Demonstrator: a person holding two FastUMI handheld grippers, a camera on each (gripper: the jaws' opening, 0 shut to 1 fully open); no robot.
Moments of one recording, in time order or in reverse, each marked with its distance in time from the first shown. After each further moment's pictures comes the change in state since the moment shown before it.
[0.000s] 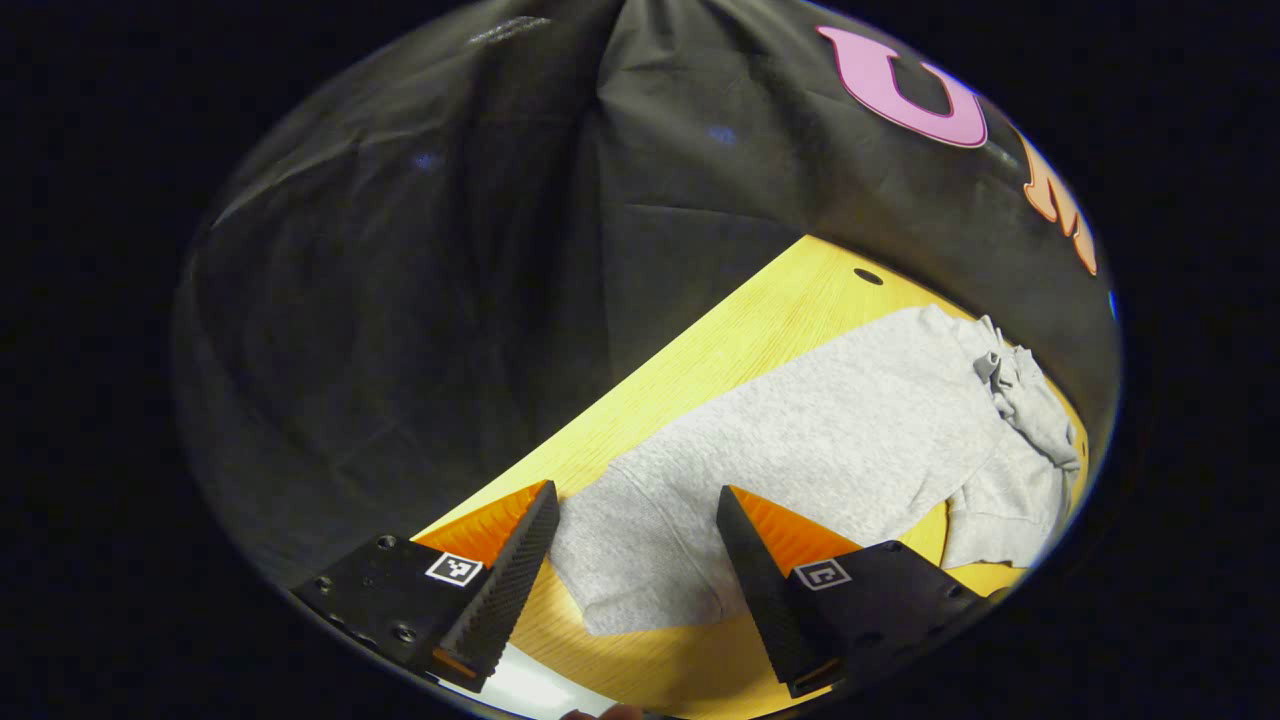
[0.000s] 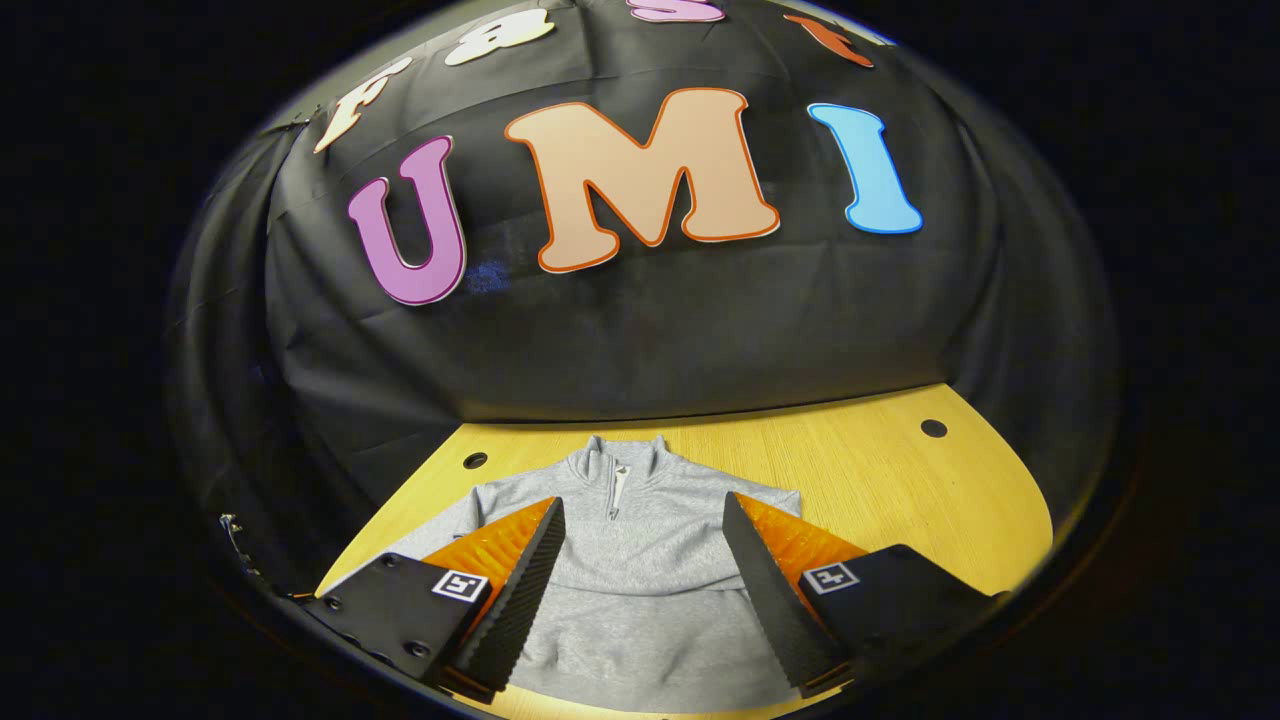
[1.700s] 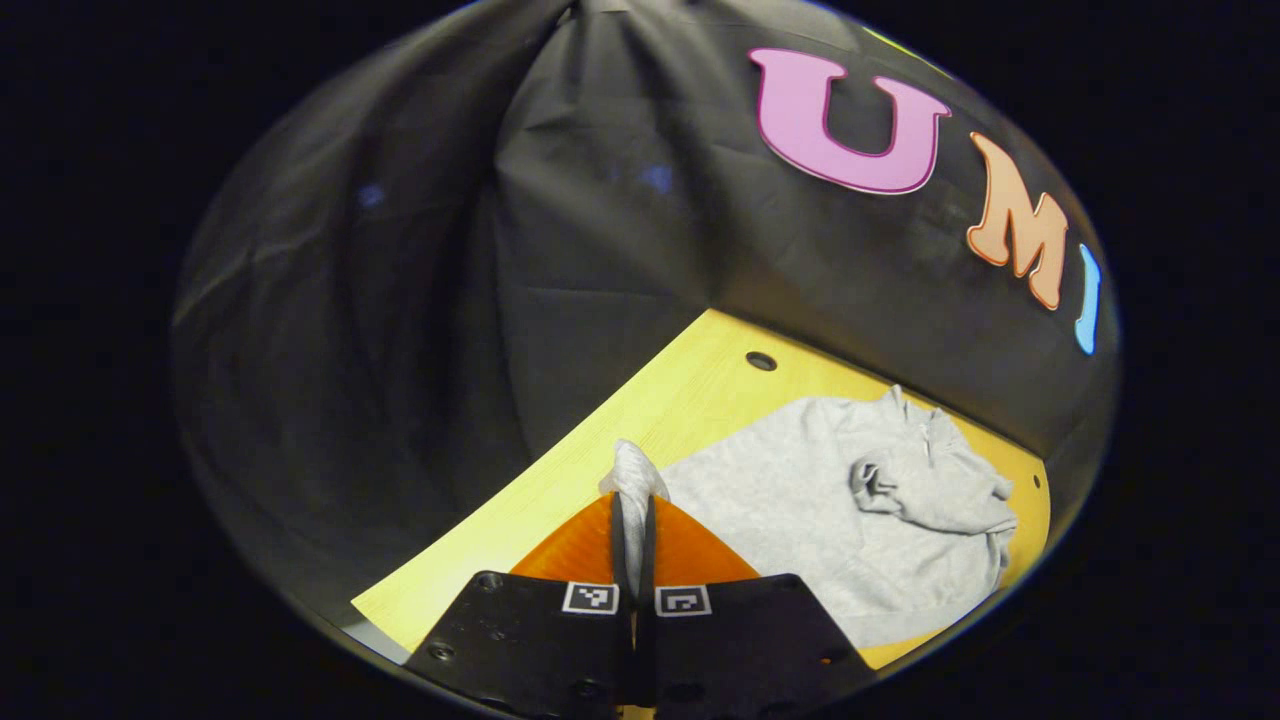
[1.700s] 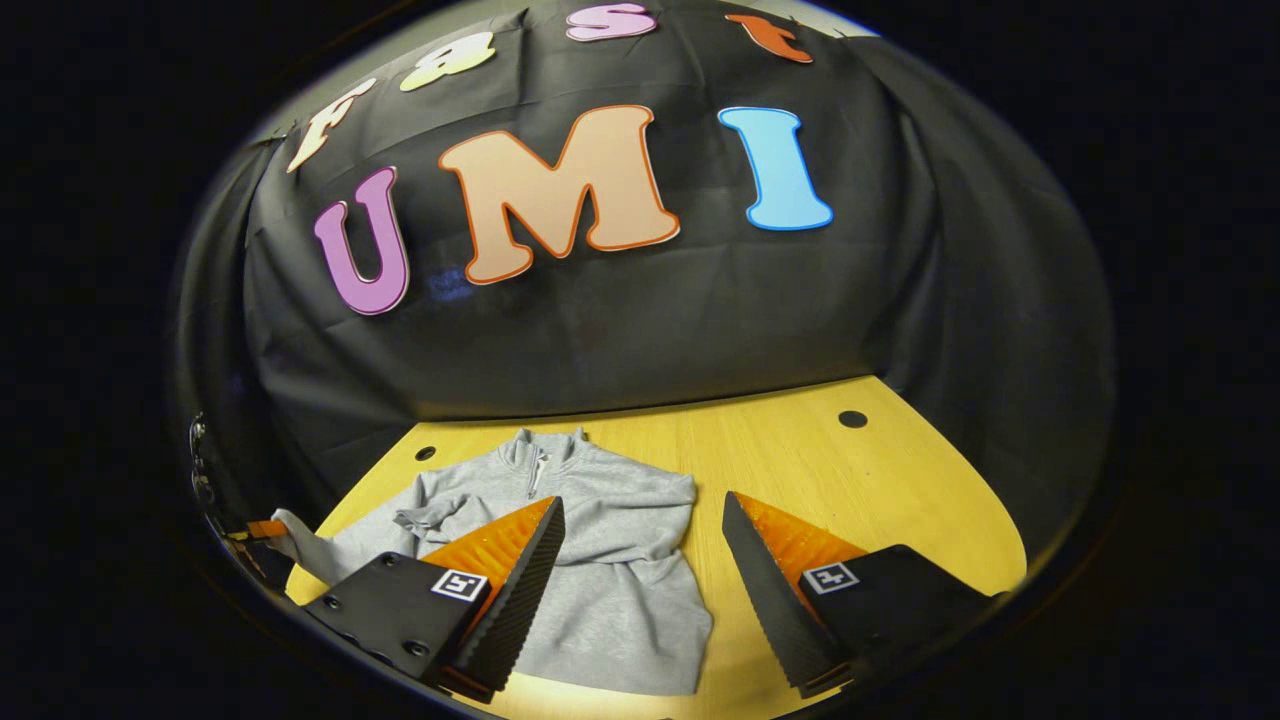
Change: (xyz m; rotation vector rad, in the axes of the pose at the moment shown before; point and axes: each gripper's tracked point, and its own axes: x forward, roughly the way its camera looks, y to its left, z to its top) left arm -0.023 -0.132 0.132 0.004 -0.144 -0.204; right arm -0.061 -0.121 -0.012 0.029 -0.029 -0.109
